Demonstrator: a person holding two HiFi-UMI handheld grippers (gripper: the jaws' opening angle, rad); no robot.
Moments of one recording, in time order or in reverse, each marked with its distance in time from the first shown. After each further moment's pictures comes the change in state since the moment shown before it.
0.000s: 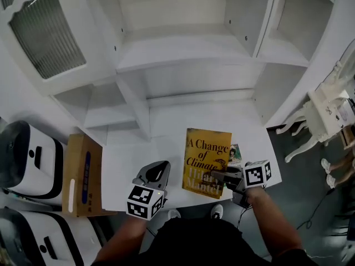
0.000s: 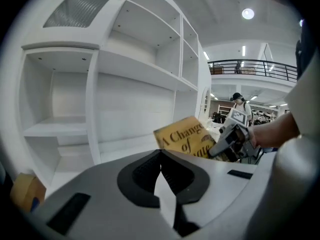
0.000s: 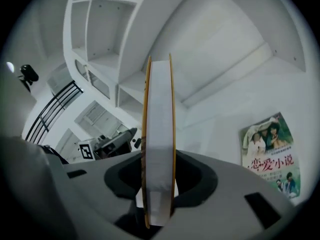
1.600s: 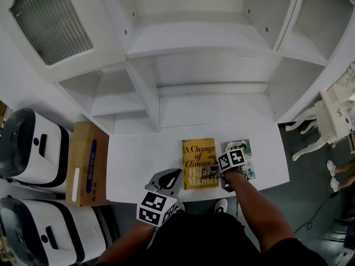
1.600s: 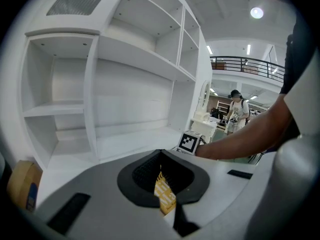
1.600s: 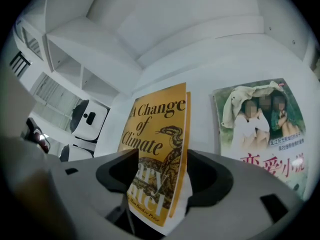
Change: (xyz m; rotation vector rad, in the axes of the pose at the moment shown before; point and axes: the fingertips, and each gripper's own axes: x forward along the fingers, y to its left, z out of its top) left arm -0.007 -0.026 -0.048 -0.046 0.103 -0.030; right arm 0.103 -0.164 -0.074 0.051 0.353 -0.450
